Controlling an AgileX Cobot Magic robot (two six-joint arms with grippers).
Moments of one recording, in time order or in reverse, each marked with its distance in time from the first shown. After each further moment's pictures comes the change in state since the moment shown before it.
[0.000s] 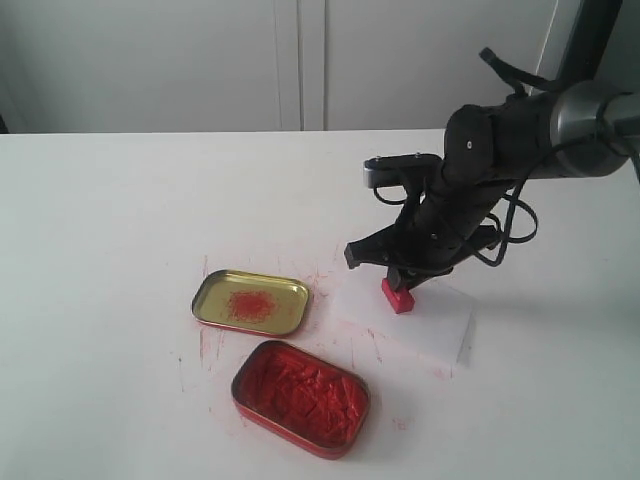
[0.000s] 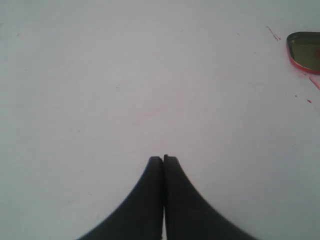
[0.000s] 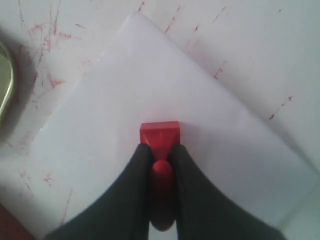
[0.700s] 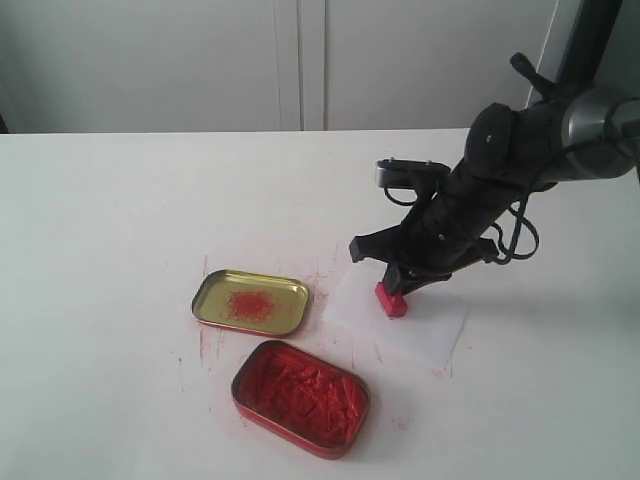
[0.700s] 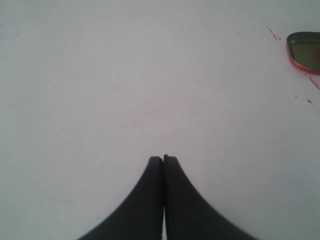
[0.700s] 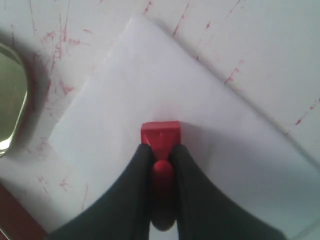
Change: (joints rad) left arm 0.000 0.000 0.000 0.000 0.000 0.000; right arm -0.069 0.040 0.000 0.229 0.007 -0.184
